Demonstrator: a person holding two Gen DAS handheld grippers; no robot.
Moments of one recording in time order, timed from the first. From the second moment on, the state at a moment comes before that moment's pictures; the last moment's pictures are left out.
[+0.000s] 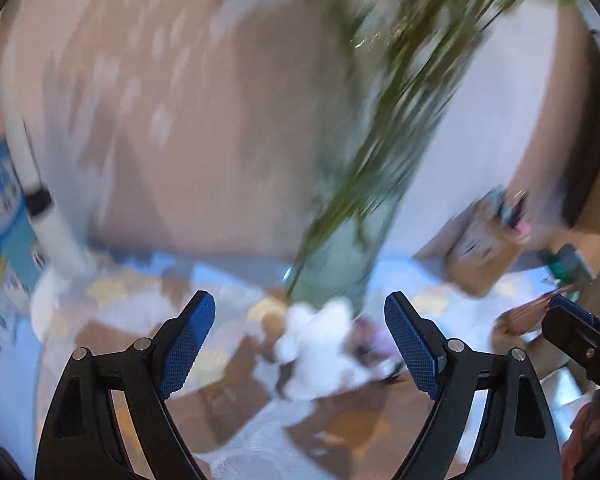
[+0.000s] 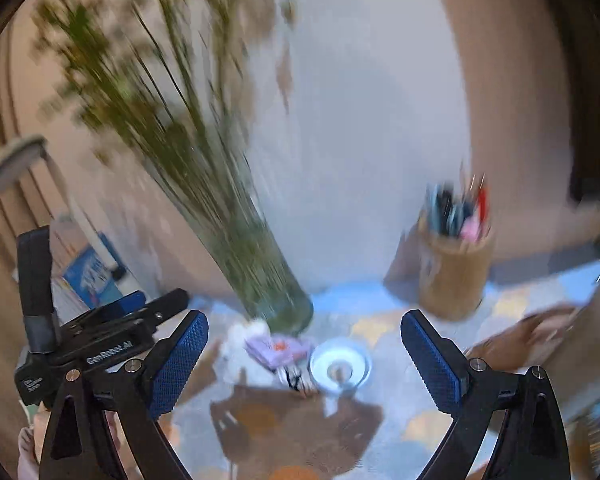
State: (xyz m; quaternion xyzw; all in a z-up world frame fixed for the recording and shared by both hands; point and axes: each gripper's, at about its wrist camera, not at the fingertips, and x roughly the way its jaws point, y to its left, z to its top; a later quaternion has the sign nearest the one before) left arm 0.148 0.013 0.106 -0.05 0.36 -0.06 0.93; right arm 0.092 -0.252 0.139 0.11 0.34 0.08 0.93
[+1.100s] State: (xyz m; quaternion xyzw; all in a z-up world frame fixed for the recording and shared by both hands) left arm 0.179 -0.016 0.019 -0.01 0.43 -0.06 0.90; right arm 0.146 -0.244 0.003 0.08 0.45 0.00 0.89
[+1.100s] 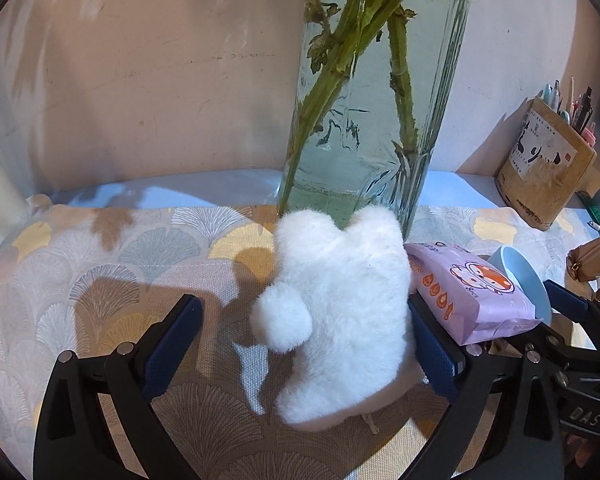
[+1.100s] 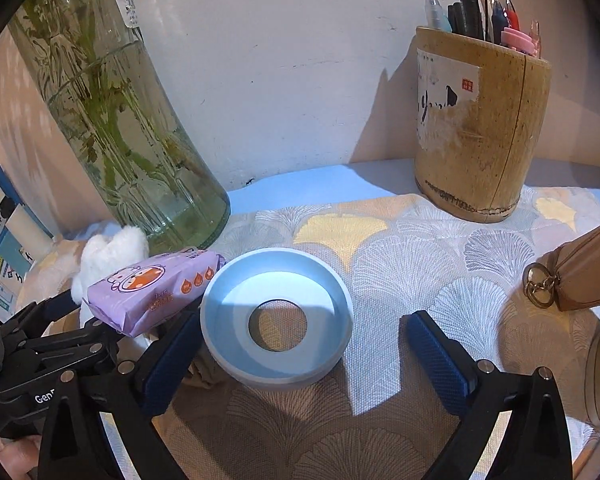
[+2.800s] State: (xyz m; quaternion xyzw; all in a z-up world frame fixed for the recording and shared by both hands) left arm 0.174 -0.017 0.023 -0.03 0.40 -0.12 0.91; right arm 0.145 -0.249 0.005 0.13 0.43 0.06 0.89
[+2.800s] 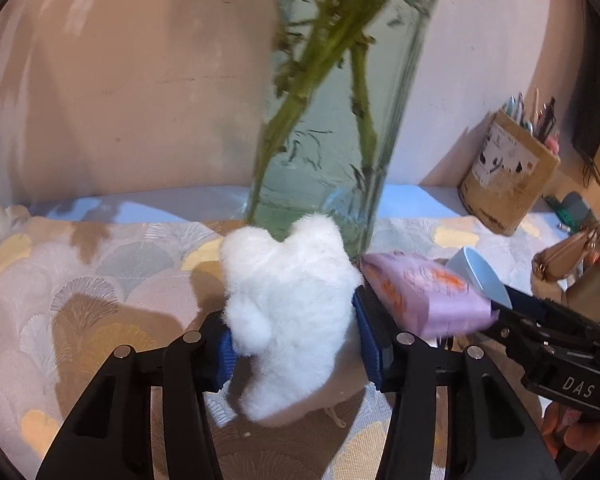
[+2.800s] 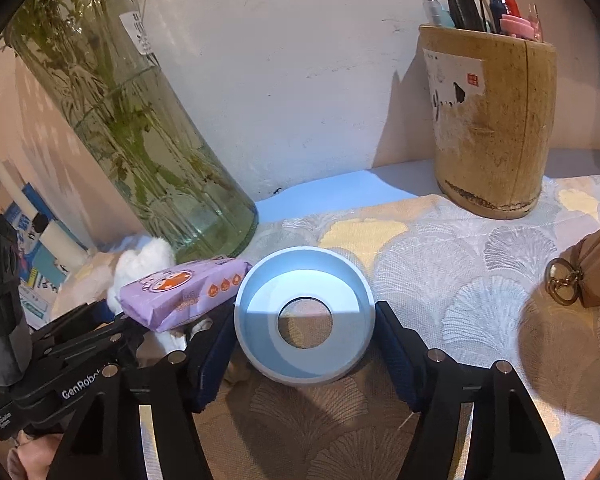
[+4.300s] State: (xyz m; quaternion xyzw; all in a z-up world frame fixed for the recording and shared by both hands) left arm 0.071 -0.005 0.033 -0.05 0.37 -0.08 0.92; right arm -0.064 -0.210 0.073 0.04 0.25 0.04 0.97
